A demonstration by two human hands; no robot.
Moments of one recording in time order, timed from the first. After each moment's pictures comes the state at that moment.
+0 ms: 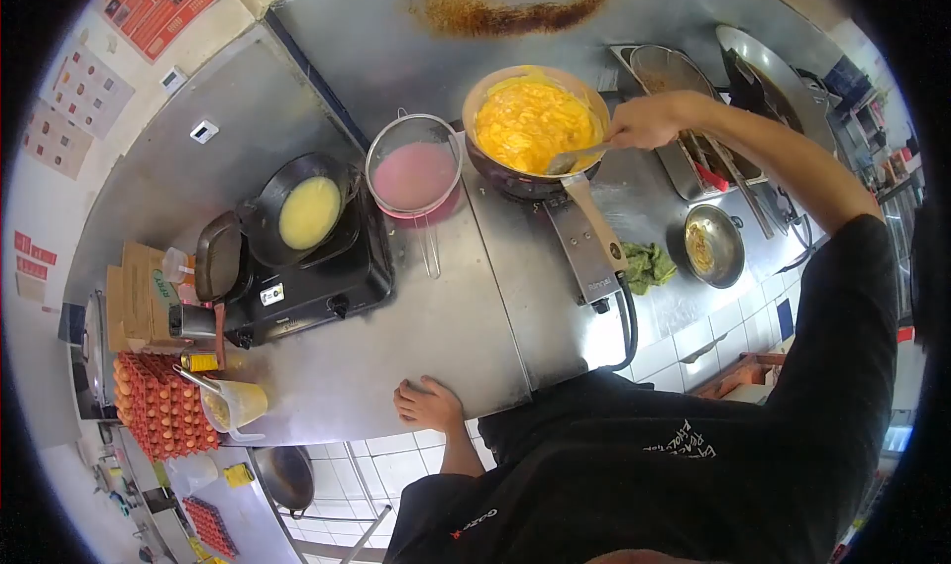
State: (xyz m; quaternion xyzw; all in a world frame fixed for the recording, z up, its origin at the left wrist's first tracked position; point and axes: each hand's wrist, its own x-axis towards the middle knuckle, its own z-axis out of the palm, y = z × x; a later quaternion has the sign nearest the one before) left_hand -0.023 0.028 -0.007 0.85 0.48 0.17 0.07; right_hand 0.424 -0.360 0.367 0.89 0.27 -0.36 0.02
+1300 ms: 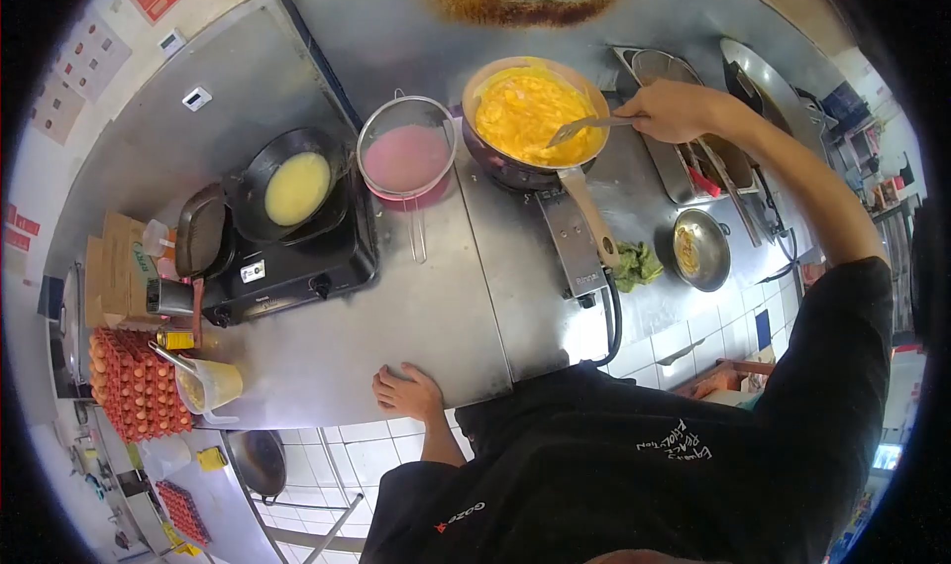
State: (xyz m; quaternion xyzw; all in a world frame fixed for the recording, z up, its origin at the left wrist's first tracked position) left_hand -0.028 0.032 -0.015 0.86 0.47 0.18 0.08; right_hand 0.369 -0.336 0.436 0.93 0.28 -0.23 0.10
